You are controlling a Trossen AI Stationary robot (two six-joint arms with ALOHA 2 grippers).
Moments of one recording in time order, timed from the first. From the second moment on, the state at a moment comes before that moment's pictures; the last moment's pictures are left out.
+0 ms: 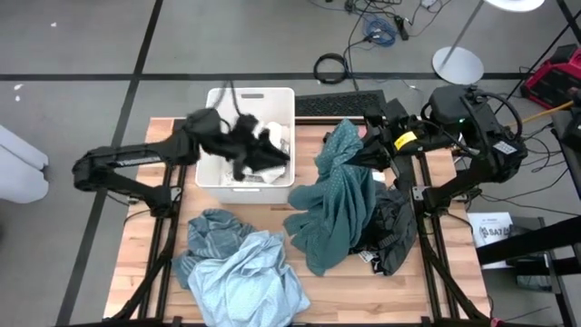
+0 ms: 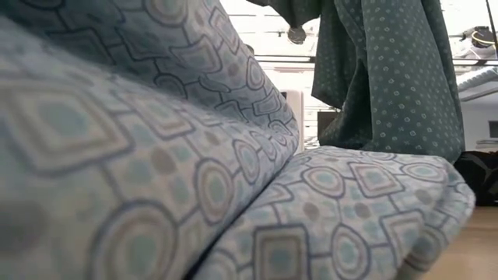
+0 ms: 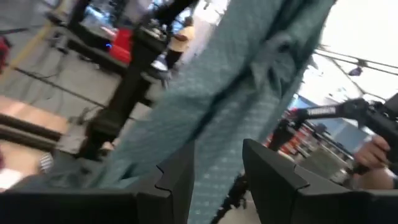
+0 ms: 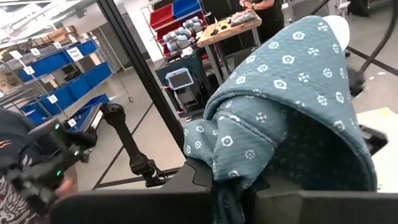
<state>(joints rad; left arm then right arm) 0.22 1.24 1.16 0.21 0.54 -0.62 0.11 1.41 2.10 -0.80 -0.10 0.41</state>
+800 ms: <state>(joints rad) 0.06 1.44 1.40 0.10 0.29 -0.28 0.09 1.42 2.10 -0.82 -0.05 0.43</state>
